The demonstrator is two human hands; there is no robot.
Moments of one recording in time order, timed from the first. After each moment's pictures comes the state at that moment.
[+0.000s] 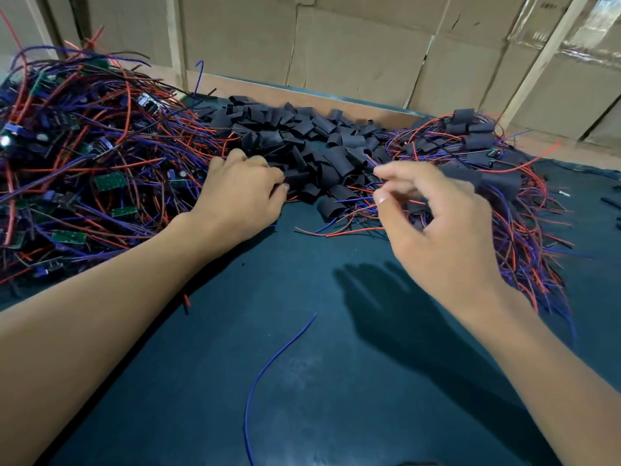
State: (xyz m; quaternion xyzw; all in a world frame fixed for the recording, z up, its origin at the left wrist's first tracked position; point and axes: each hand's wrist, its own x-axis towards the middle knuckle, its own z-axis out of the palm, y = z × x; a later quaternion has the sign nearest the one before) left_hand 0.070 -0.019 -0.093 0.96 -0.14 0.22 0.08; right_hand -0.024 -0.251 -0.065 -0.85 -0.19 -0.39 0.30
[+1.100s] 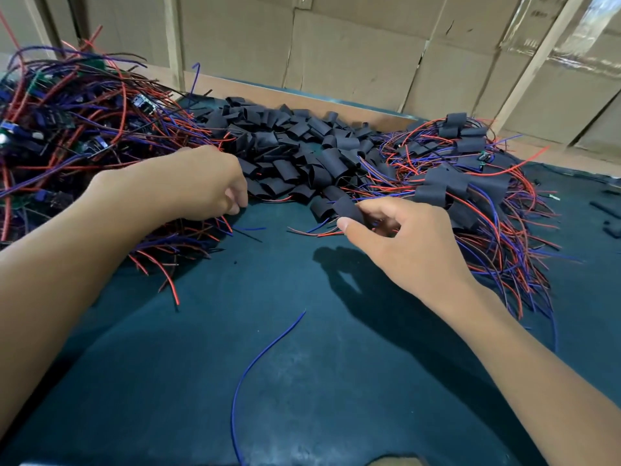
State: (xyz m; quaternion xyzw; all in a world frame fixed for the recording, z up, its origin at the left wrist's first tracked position) left_hand 0.068 0.025 -0.048 0.98 -0.21 0.00 0.00; right_hand -0.017 -0.258 -0.078 -0.91 -0.12 -0.22 0.33
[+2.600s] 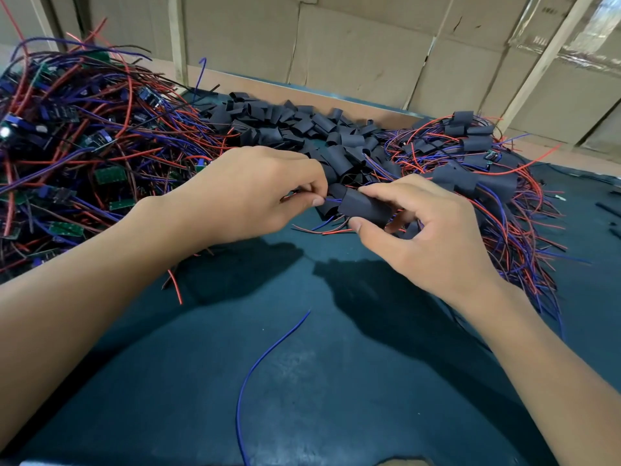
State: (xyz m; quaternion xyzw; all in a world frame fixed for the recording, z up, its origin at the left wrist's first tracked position) left_hand 0.020 -0.021 -0.055 0.86 -0.40 0.24 0.19; right_hand -0.023 -0.264 -0.070 -0.88 -0.24 -0.29 0.29
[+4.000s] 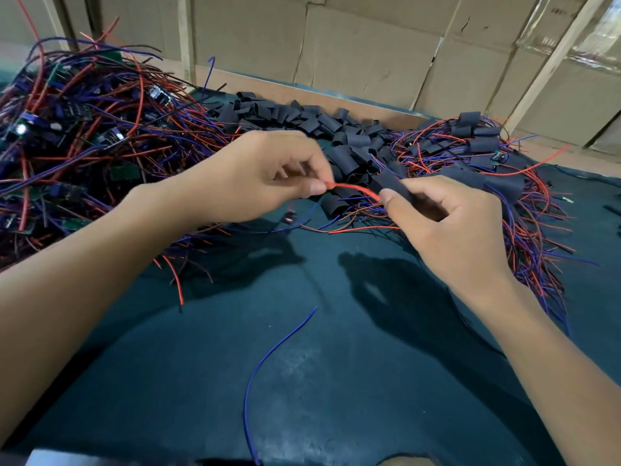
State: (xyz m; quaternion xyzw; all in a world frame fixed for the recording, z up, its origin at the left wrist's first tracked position) left_hand 0.028 -0.012 -0.045 0.85 -0.38 0.12 0.36; right_hand -0.018 -0.267 -0.067 -0.86 -0.16 -0.33 0.36
